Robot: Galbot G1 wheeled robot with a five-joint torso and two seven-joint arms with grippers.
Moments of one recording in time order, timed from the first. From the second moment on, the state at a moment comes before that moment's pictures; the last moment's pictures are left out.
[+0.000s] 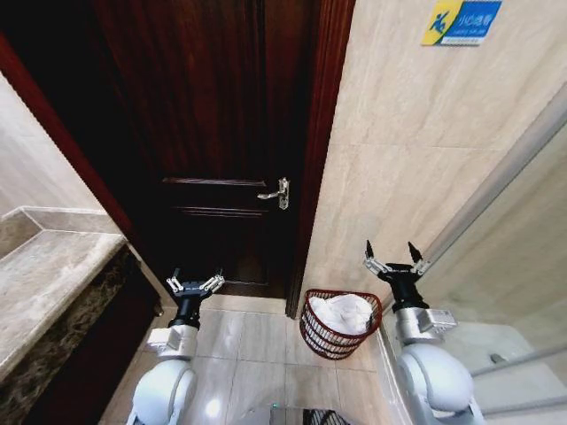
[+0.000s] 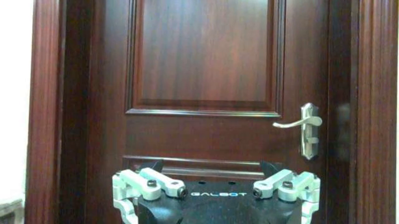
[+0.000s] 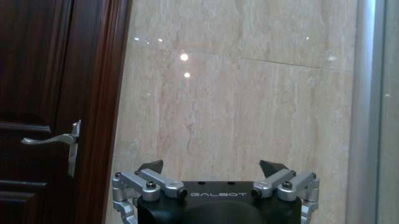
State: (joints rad) left arm 1.69 -1.47 -0.60 -2.28 -0.13 -0.06 -0.08; right arm -1.55 1.41 0.60 2.36 0.07 -0.14 0.12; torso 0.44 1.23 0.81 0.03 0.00
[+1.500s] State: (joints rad) left arm 1.70 -1.47 -0.61 -2.29 -0.13 -0.06 -0.06; right arm -1.58 1.43 0.60 2.34 0.05 -0.12 0.11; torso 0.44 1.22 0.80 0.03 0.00
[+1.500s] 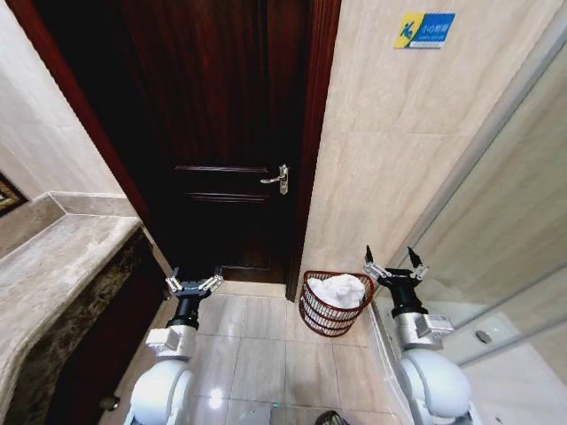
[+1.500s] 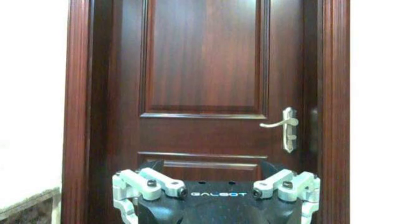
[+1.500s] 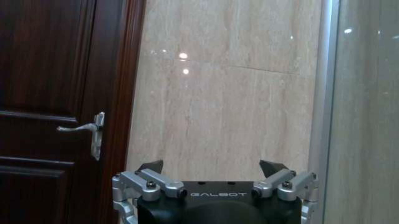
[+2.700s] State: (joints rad) left arm 1.69 -1.46 -0.60 -2.26 -0.14 -0.07 -0.07; right arm -1.58 1.43 0.60 2.35 0.04 -0.12 0.11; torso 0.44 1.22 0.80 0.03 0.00
